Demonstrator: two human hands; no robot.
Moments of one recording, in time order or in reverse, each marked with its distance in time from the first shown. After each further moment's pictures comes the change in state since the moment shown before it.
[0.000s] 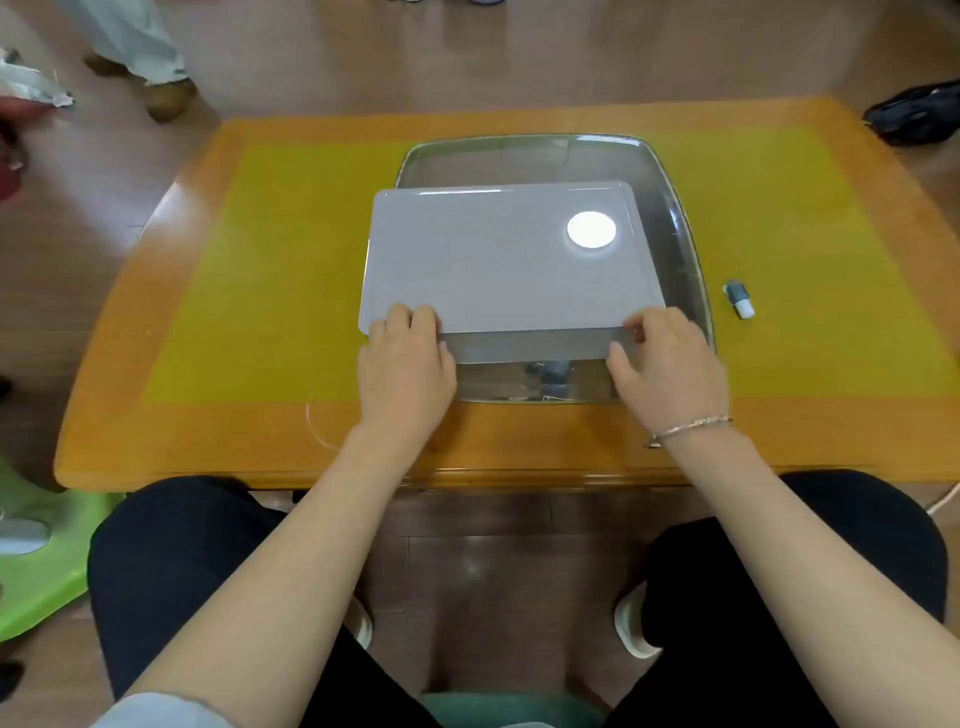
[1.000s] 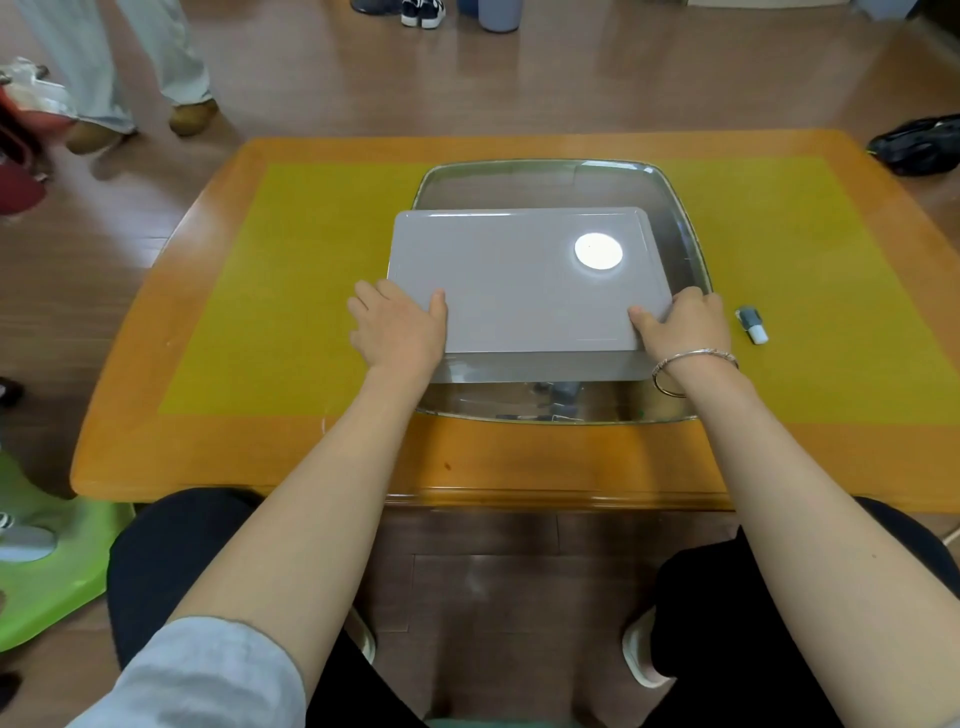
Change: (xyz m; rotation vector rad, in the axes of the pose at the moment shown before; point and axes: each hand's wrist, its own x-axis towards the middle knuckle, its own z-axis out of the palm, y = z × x) left_hand 0.079 -0.022 0.025 -0.054 0.065 -0.414; right_hand 0.075 0.009 0.014 0.073 -0.134 0.395
